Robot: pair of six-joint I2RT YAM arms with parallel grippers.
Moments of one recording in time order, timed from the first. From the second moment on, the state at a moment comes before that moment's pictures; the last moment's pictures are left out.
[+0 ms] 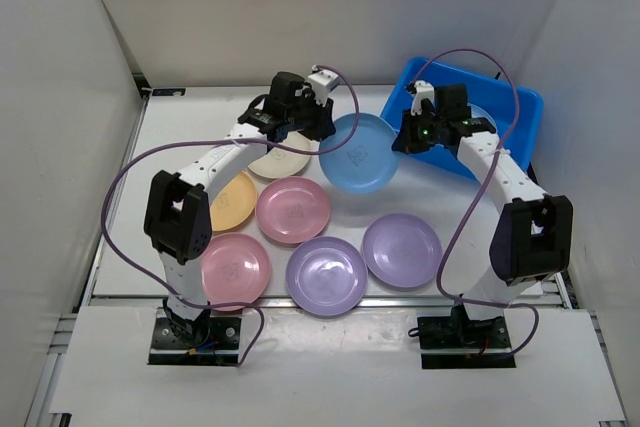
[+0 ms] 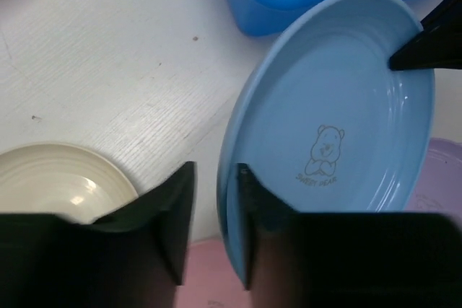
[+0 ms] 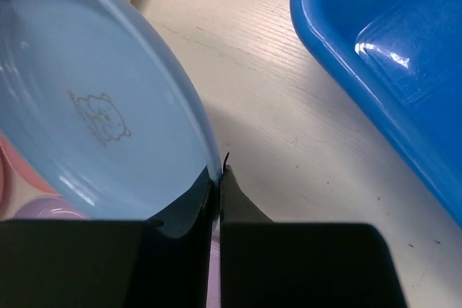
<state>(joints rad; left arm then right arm) -0.52 1.89 1.65 -0.29 0.32 0.02 0.21 1.63 1.35 -0.50 -0.43 0.00</state>
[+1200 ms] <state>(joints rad) -0.12 2.34 1.97 -0.52 0.14 0.01 -0.21 2.20 1.97 -0.77 0.22 0.61</state>
